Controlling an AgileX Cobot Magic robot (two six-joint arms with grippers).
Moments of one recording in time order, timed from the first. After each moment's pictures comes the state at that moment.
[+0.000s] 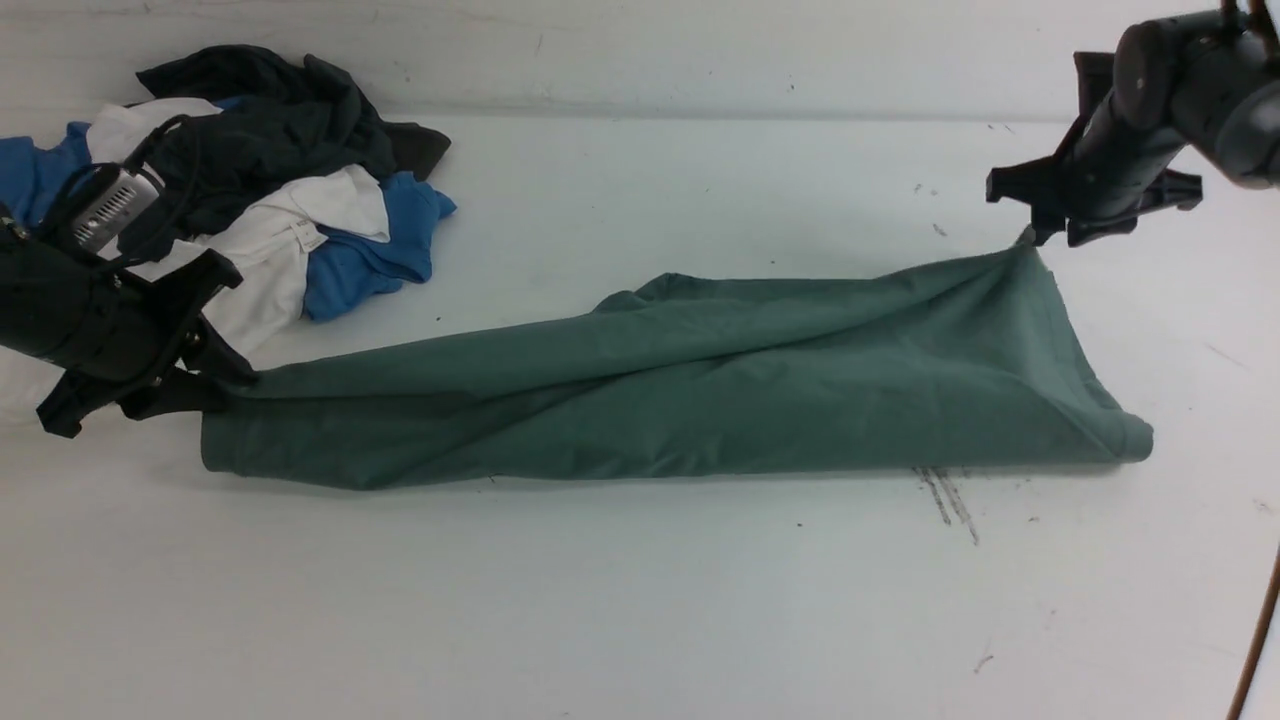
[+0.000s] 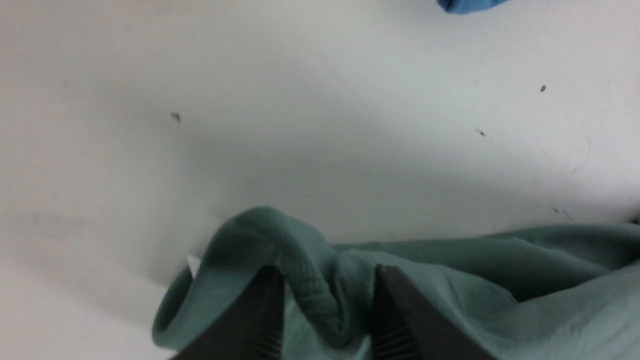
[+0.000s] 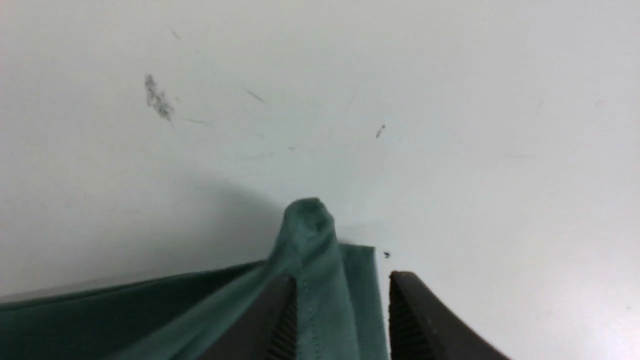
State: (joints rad) right arm 0.02 2.45 -2.32 -0.13 1.07 0.18; left arm 0.26 1.89 -1.28 -0.68 0.74 0.06
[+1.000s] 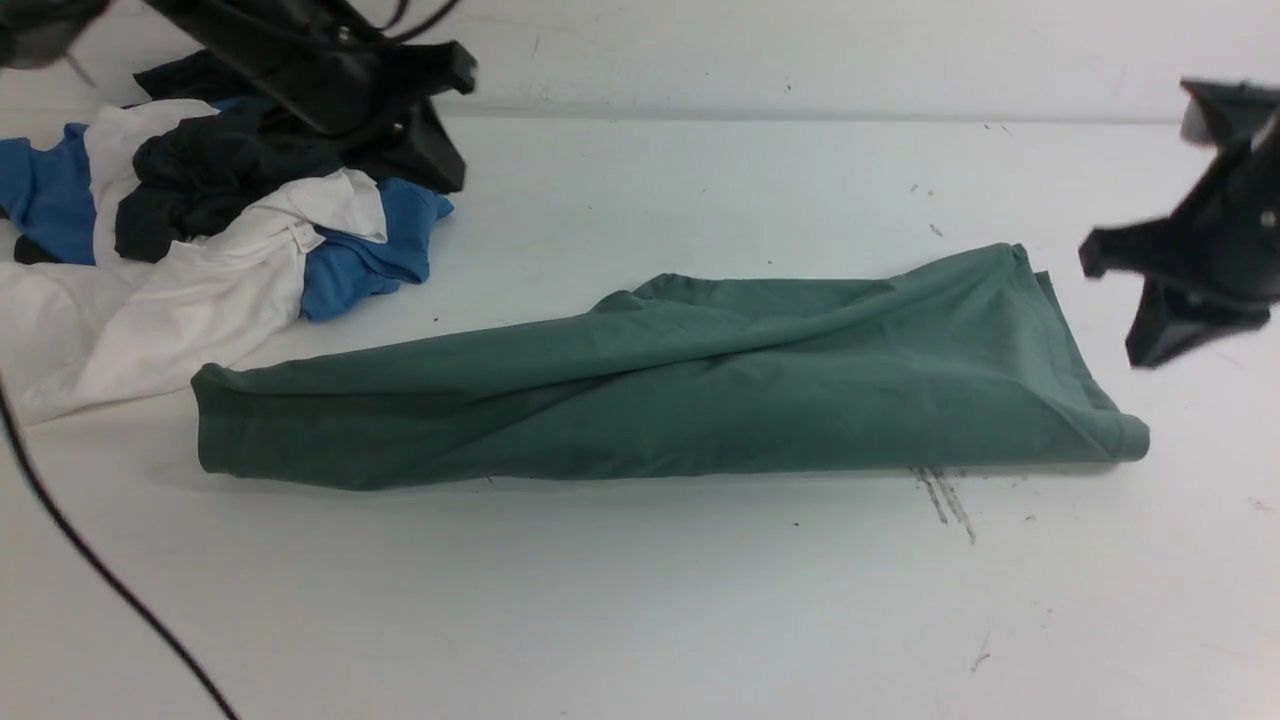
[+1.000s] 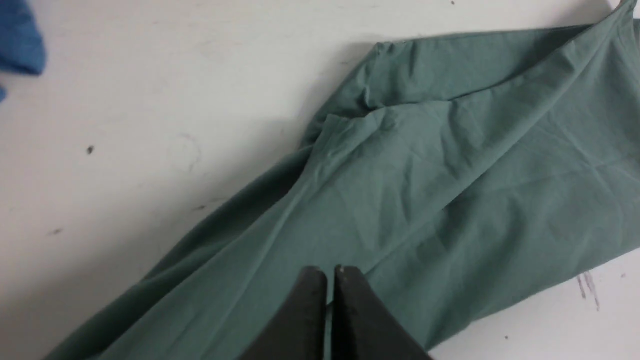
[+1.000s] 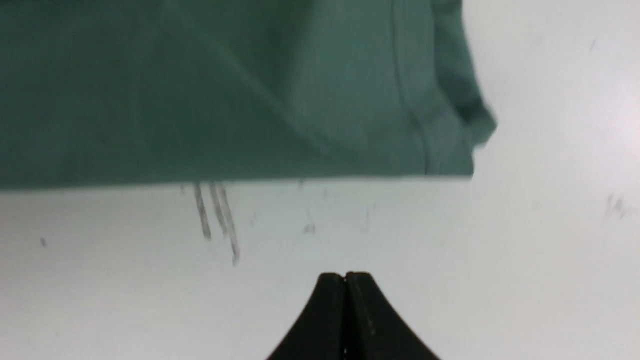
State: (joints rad) right arm 0.02 1.75 -1.47 0.12 1.24 0.02; left arm -0.10 2.14 -2.15 -0.50 1.23 0.11
